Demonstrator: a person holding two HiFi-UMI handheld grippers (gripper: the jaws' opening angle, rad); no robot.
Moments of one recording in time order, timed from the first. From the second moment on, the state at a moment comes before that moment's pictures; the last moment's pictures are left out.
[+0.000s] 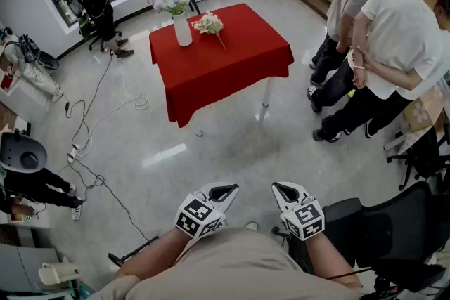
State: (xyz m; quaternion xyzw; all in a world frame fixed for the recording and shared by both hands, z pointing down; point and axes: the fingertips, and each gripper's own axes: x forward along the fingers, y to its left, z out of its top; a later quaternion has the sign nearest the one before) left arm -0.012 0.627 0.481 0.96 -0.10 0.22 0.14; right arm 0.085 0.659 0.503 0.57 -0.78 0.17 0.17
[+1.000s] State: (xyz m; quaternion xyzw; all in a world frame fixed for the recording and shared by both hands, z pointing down) left arm -0.147 0.497 0.484 0.95 -0.18 0.16 0.18; right arm -0.034 0.500 0.492 0.52 -0.82 0.16 0.17
